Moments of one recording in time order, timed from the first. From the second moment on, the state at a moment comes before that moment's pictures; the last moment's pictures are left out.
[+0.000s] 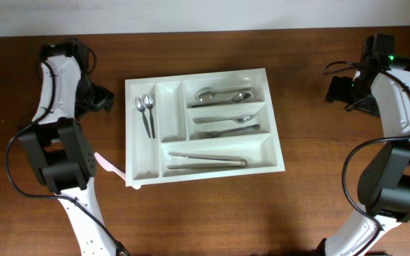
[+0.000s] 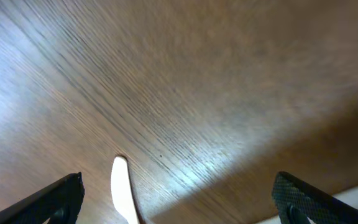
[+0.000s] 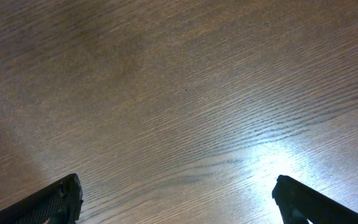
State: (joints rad) left arm 0.15 2.34 2.07 -1.45 -0.11 -0.71; right arm -0.25 1.98 1.69 -1.04 0.11 0.16
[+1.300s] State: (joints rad) left arm 0.10 2.17 1.81 -1.17 -0.11 -0.68; right arm -0.25 1.98 1.69 -1.04 0.11 0.16
